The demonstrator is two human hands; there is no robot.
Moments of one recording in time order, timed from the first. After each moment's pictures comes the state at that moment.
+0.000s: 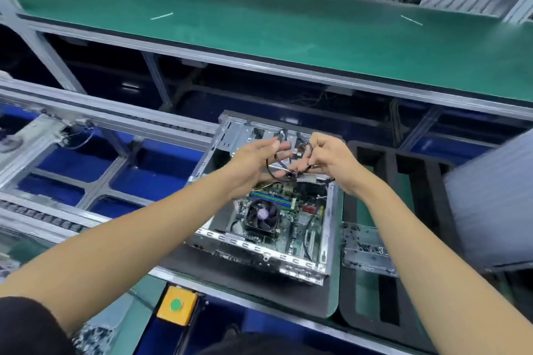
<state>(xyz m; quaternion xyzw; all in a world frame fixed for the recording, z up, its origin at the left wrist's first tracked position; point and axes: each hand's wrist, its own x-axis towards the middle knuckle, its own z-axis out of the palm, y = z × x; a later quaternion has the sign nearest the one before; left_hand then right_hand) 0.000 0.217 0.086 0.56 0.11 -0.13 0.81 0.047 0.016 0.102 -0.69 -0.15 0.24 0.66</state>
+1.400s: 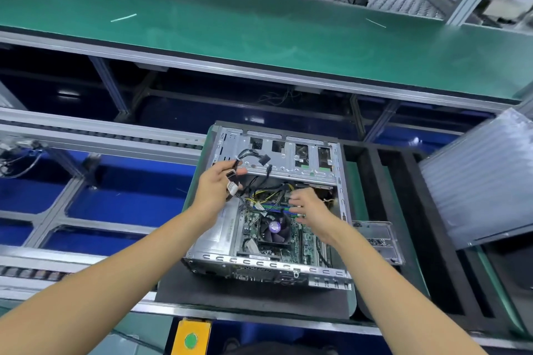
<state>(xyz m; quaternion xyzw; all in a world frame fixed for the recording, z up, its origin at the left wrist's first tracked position) -0.001 0.323 0.016 0.65 0.15 -0.02 0.75 -0.005 0.084 0.012 -0.74 0.16 0.27 0.60</state>
